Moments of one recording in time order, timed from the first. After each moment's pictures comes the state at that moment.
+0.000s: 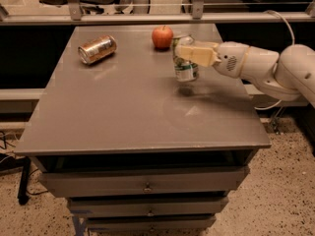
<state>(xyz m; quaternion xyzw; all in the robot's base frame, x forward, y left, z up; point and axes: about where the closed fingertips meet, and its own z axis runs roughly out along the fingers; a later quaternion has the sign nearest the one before) 0.654 -0.089 0.930 -0.27 0.66 0.44 0.55</state>
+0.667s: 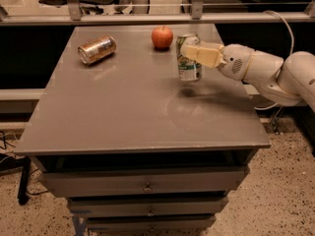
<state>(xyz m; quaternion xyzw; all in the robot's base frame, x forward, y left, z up) 0.652 -0.109 0.932 -0.25 0.64 0.46 0.57</state>
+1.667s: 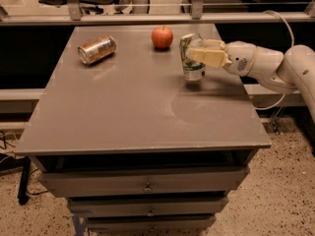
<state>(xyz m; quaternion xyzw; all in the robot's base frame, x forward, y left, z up) 0.664 -0.122 0.925 -0.34 0.58 0.48 0.57</state>
